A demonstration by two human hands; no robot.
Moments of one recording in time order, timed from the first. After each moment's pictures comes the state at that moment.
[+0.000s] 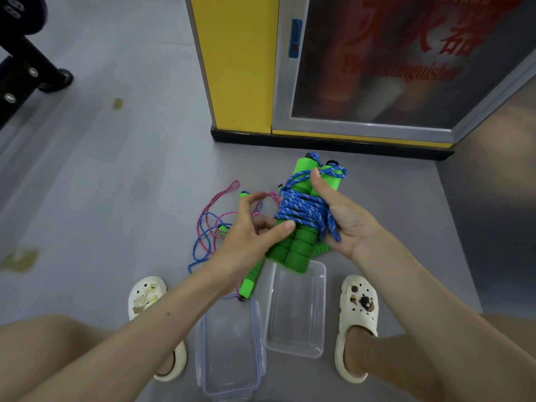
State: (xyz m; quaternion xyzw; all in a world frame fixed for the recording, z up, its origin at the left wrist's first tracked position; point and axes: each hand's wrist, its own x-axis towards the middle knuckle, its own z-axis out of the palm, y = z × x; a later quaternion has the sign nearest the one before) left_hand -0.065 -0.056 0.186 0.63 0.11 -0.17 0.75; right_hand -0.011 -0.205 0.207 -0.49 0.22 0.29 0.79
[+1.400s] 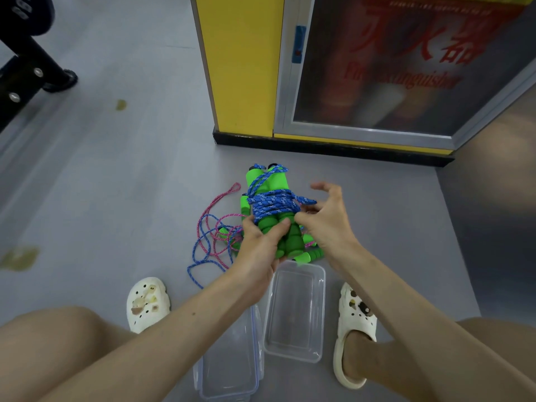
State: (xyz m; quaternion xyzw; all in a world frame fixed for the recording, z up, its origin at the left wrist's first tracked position) left_hand -0.063 -0.086 0.181 0.43 0.28 -0.11 0.85; right_hand -0.021 -0.188 0.188 -0.77 0.13 0.11 0.61
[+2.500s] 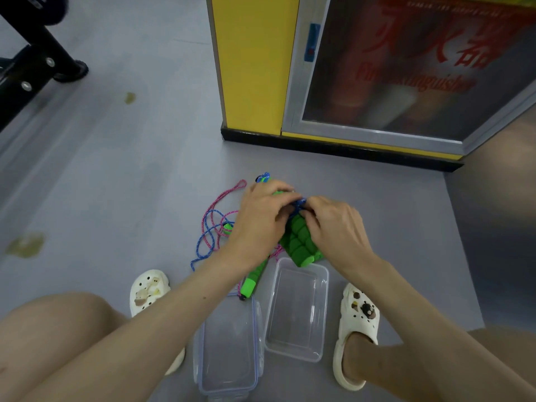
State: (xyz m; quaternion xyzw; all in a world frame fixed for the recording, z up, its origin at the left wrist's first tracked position) left_hand -0.033 -0.054 0.173 0.92 -0.11 0.11 0.36; right_hand -0.021 -0.200 0.175 -0.94 -0.22 -0.12 0.22
